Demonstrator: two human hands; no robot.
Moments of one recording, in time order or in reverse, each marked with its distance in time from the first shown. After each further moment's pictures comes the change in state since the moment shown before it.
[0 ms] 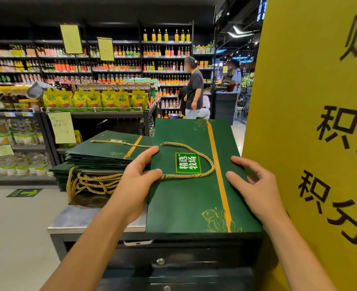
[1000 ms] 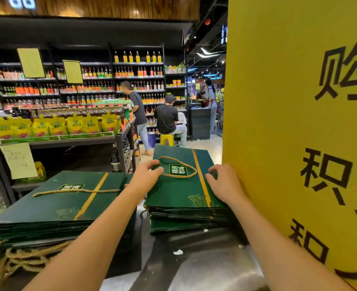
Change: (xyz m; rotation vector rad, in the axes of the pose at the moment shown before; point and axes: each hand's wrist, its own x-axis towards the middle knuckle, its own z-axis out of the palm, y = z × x) left_hand 0.208 -0.018 0.064 0.528 -0.023 -0.001; right_hand 0.173 0.052 0.016 -0.760 -0.005 0.091
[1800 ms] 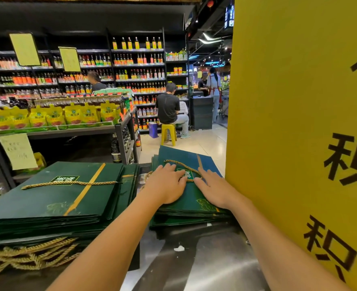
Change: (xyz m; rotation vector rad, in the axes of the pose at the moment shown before) left_hand 0.011 -0.024 0.052 1.169 -0.294 0.364; right_hand 0.003 0.030 0.051 -0.181 -0.448 -0.115
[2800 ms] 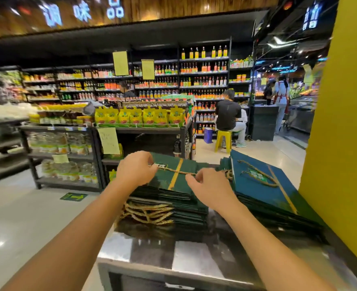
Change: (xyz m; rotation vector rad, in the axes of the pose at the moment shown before) left_hand -0.206 -0.165 -0.092 -0.171 0.293 -0.650; right_hand -0.073 -0.227 0.021 0.245 0.149 -0.310
